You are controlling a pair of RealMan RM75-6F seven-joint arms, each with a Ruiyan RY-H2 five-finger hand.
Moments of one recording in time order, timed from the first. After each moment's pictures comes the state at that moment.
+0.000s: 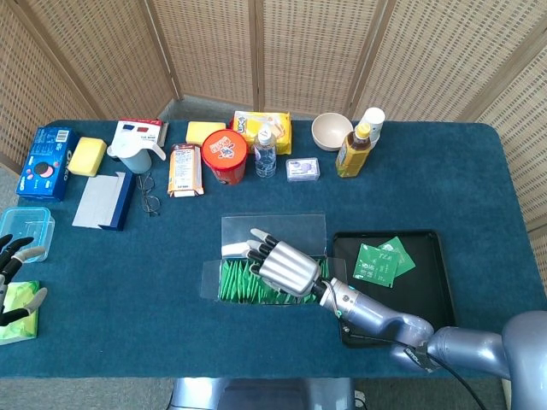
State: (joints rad) left arm -0.07 -0.96 -0.02 -1.73 1.55 1.52 -0.07; right arm 0.92 -1.50 0.07 -1.49 -1.68 0.98 -0.16
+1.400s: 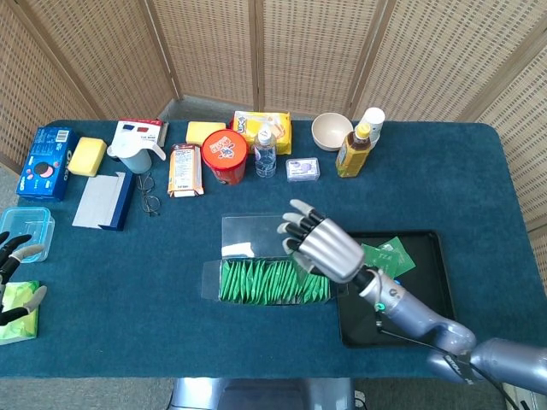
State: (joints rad) left arm -0.06 -0.97 -0.03 -1.73 1.56 1.55 -0.07; right arm 0.80 -1.28 0.10 -1.63 -1.68 1.20 -0.05
